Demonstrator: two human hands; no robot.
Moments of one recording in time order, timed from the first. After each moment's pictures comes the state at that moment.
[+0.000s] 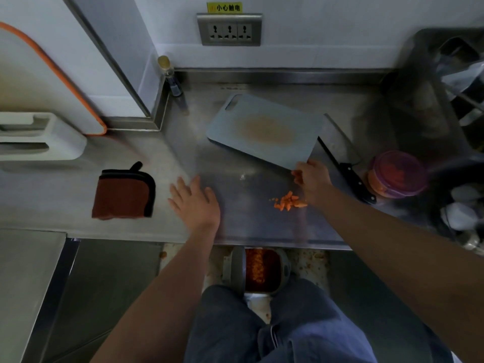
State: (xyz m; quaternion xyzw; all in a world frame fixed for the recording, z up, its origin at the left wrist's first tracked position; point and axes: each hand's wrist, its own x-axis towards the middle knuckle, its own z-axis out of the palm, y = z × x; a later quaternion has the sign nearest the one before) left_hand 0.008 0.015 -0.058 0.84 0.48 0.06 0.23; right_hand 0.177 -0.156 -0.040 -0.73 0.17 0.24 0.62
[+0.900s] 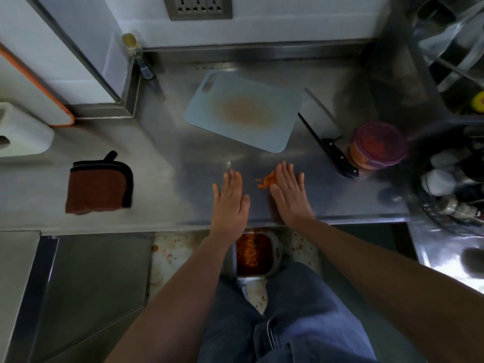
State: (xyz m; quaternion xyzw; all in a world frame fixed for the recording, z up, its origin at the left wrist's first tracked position) left_hand 0.005 -0.065 -0.086 0.93 0.17 -0.04 0.31; right_hand 0.088 -0.216 -0.087 -0.91 -0.26 0.18 0.25
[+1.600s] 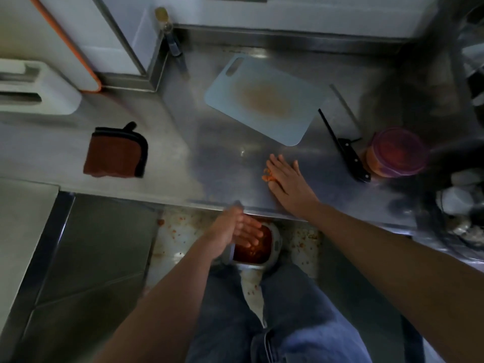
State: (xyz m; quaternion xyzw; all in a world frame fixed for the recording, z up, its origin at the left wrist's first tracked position) left_hand -0.047 -0.085 -0.056 0.52 0.41 -0.21 0.72; right_hand 0.115 -0.212 -0.079 -0.85 -0.43 0.21 0.21
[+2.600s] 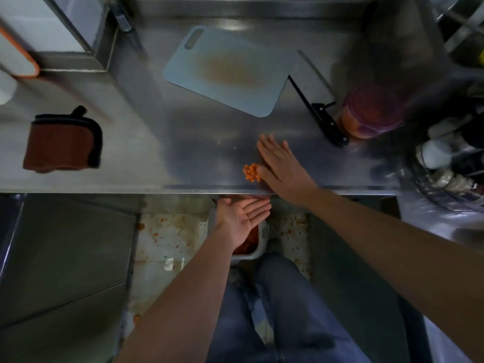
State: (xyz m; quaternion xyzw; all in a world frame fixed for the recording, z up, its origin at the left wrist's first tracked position) left_hand -0.027 -0.150 -0.116 0.19 0.46 -0.11 0.86; right_hand 0.105 -0.256 -0.095 -0.86 -0.44 0.16 0.18
